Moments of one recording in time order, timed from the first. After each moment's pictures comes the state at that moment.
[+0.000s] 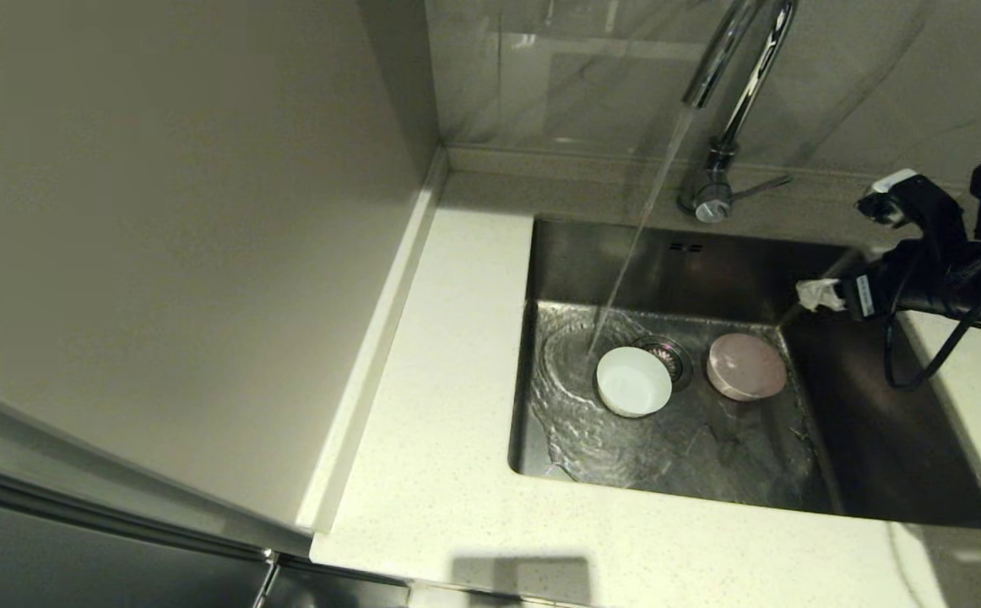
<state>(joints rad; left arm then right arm) 0.00 0.00 0.00 0.00 0.02 -0.02 -0.10 1.73 -1.23 -0.17 0.05 -0.40</state>
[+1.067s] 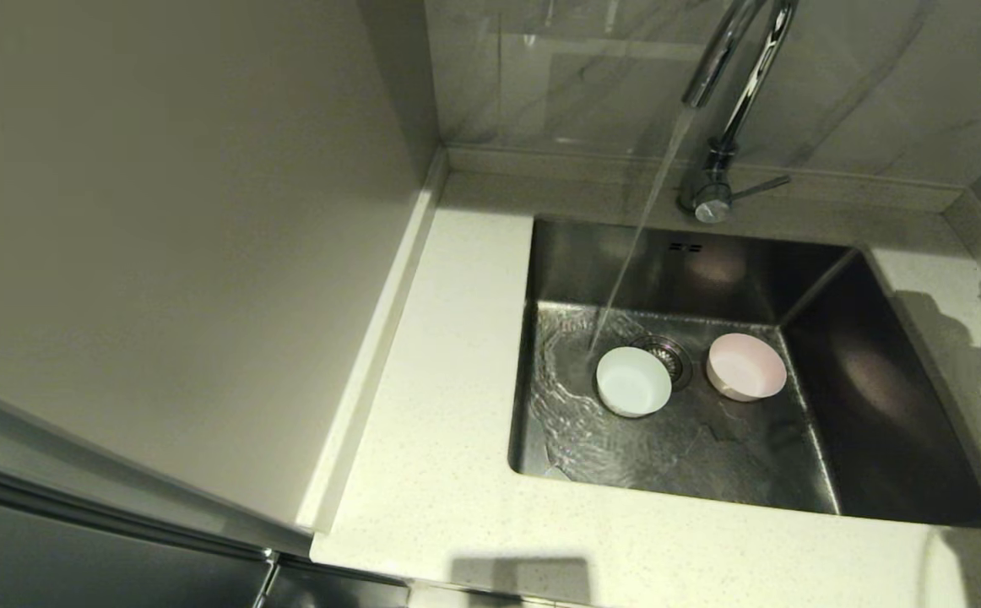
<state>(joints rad) 0.00 0.00 0.00 0.00 0.02 -0.02 -0.39 1.61 -1.50 0.45 -0.12 -0.11</state>
